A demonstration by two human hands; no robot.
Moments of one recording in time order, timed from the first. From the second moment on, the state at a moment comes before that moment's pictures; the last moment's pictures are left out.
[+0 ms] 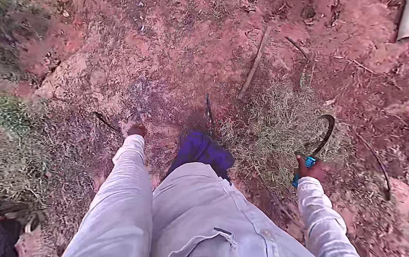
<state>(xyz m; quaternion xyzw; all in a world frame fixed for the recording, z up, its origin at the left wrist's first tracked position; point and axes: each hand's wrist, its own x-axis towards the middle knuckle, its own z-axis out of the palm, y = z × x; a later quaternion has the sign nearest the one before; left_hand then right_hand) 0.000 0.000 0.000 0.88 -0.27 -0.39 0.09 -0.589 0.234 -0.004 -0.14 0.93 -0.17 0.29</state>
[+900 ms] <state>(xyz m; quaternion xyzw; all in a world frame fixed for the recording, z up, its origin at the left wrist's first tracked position) 0.193 0.394 -0.097 0.66 -0.32 -0.66 -0.17 0.083 0.175 -0.206 -0.60 0.45 0.51 0.42</state>
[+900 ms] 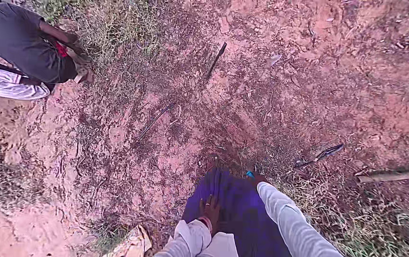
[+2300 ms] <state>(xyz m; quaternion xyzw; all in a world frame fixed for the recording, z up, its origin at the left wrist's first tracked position) 0.185 0.493 -0.139 0.70 -0.27 -0.64 -0.15 0.116 0.291 -0.363 -0.51 0.41 0.44 0.61</state>
